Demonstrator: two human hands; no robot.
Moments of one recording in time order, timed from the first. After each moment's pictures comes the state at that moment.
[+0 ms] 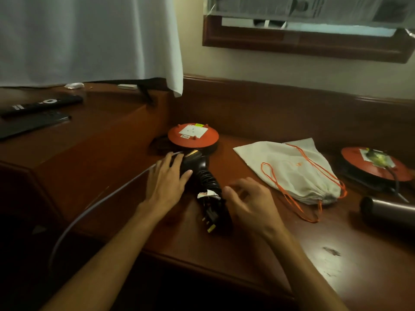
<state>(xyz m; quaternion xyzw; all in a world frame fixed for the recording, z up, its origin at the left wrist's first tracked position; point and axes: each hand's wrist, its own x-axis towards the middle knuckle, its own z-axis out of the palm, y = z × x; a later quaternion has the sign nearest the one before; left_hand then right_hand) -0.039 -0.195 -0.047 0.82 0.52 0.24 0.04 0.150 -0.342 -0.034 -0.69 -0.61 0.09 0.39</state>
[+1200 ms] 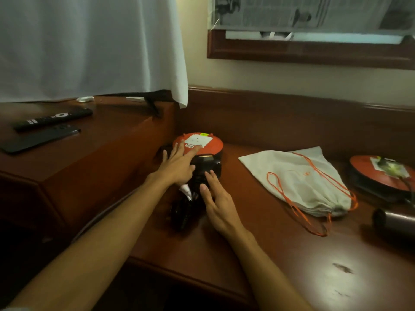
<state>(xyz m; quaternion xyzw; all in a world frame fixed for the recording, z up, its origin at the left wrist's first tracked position) -0.016 -0.134 0.006 0.86 0.49 0.07 0.12 0.100 -0.272 -0.060 -0.62 -0.60 0.24 0.45</state>
